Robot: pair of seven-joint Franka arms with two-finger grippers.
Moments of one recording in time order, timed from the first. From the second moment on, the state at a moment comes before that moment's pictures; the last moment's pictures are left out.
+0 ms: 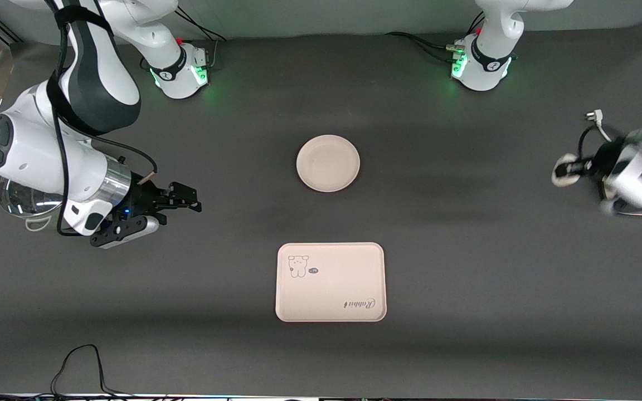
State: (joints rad) left arm -0.09 0.03 0.12 -1.69 -0.08 1.48 -0.09; right arm 0.31 0.21 -0.08 -1.69 0.33 1.95 -0.08
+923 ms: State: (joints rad) left arm -0.32 0.05 -0.27 -1.79 -0.13 1.77 -0.89; right arm 0.35 0.26 -0.08 -1.69 0.34 2.02 -0.07
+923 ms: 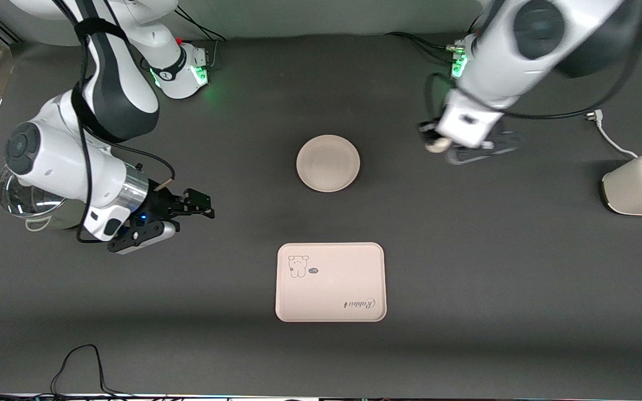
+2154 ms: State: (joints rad) left arm -0.69 0.59 -0.28 -1.81 -0.05 2.33 -1.29; right arm 0.40 0.31 -0.08 -1.70 0.34 2.06 -0.05
